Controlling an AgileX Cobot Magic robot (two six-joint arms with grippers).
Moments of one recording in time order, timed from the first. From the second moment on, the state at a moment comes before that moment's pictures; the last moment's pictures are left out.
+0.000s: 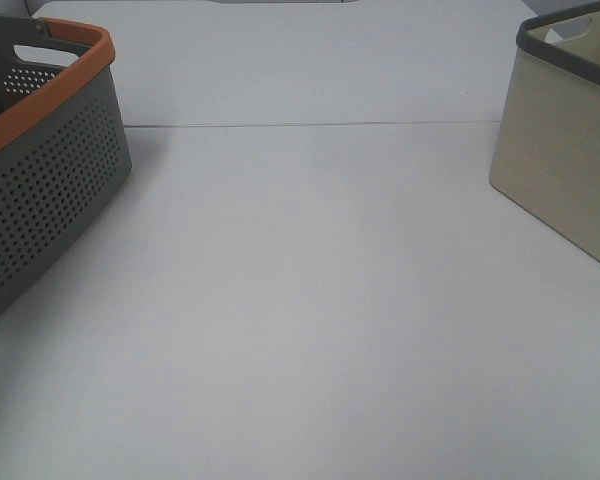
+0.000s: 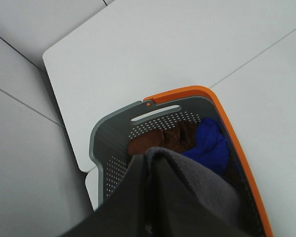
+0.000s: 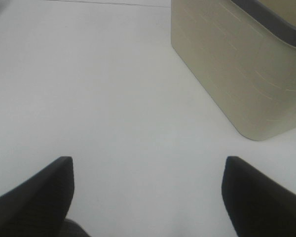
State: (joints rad) left arm 0.15 1.59 -2.10 -0.26 1.22 0.73; right arm 0.05 0.00 -0.50 0.09 1.07 -0.06
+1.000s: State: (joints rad) left arm -0.10 1.59 -2.28 -0.49 1.04 0.61; right arm 0.05 0.37 -0.64 0.58 0.91 -0.54
